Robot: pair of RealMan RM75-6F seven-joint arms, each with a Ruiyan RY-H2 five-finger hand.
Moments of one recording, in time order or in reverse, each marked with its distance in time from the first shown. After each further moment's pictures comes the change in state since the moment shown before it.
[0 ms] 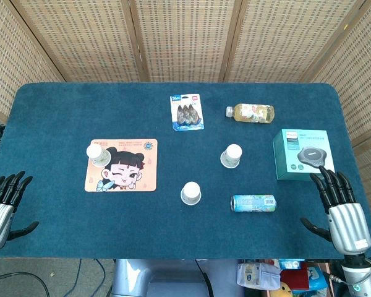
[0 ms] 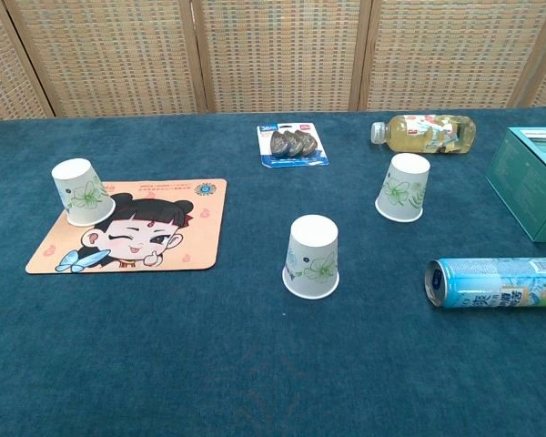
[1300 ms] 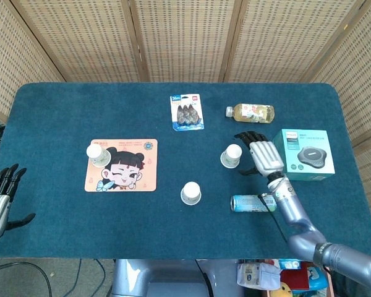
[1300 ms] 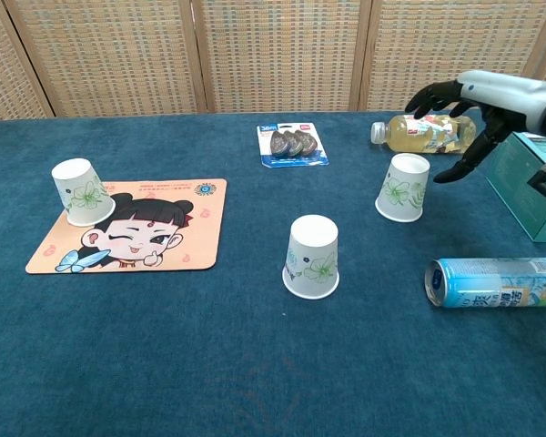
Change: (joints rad) left arm -0.036 -0.003 -0.057 -0.002 -0.137 -0.084 0.006; right arm 0.587 -0.353 0.238 0.379 0.556 -0.723 -0.029
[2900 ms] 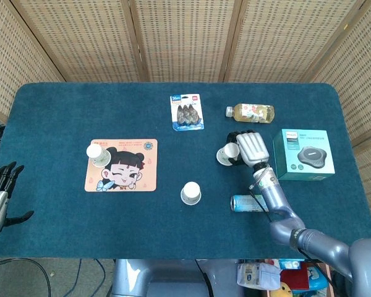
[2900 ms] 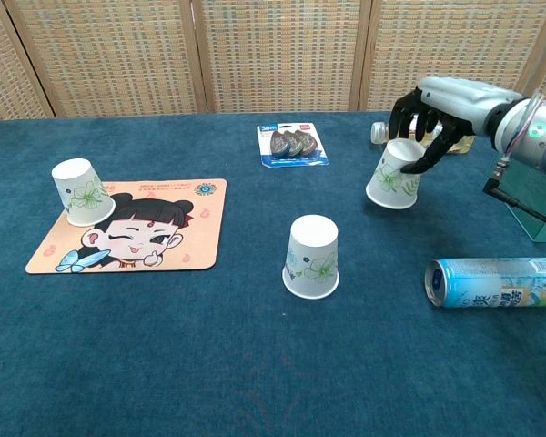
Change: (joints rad) left arm -0.020 0.004 -0.009 0.008 -0.049 -0.042 -0.018; right arm 0.121 -0.156 -0.015 0.260 -0.023 0.017 -0.003
